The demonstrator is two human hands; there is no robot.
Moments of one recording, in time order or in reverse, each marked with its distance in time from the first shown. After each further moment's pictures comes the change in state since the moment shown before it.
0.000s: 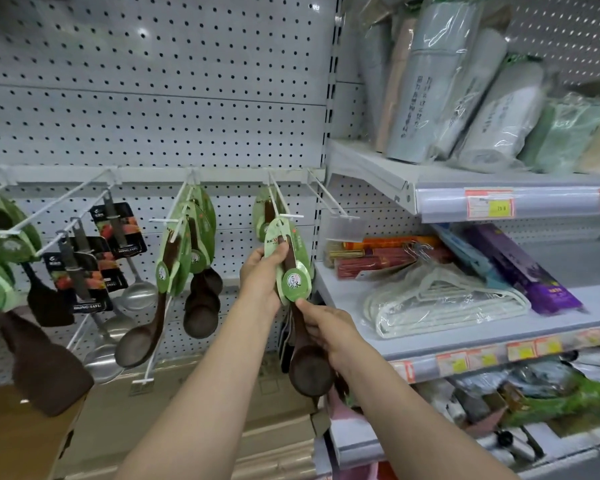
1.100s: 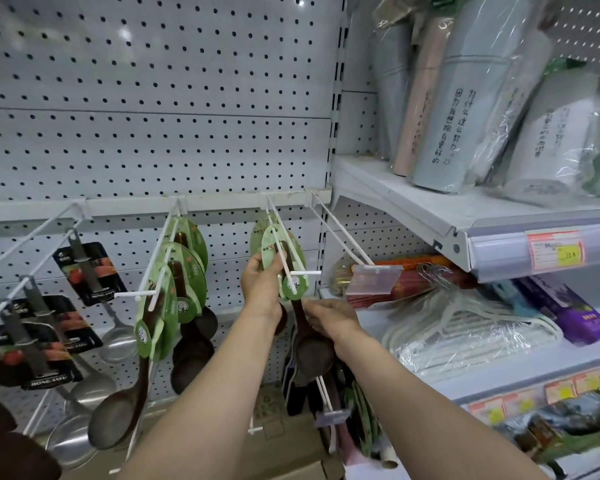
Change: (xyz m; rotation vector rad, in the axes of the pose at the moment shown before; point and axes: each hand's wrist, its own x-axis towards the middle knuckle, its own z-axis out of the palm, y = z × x) left_hand 0.112 0.005 0.014 0.123 0.092 0.154; right_hand 0.135 -0.034 0.016 -0.197 0.174 -0.022
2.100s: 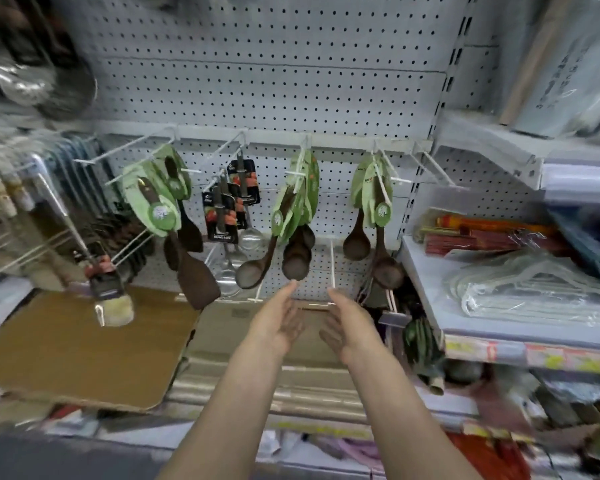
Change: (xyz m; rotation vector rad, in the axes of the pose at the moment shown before) left_hand -0.240 0.033 -0.174 -0.080 0.239 -0.432; right_hand -0.236 0.074 0.050 0.192 -0.288 0.255
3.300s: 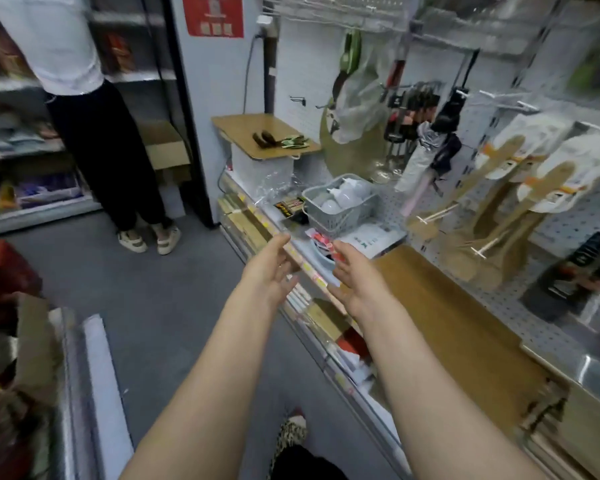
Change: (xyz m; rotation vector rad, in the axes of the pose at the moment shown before) left_hand -0.186 0.318 -0.765 -0.511 0.606 0.453; right_hand -0.226 0.382 0.720 -0.483 -0.692 0.105
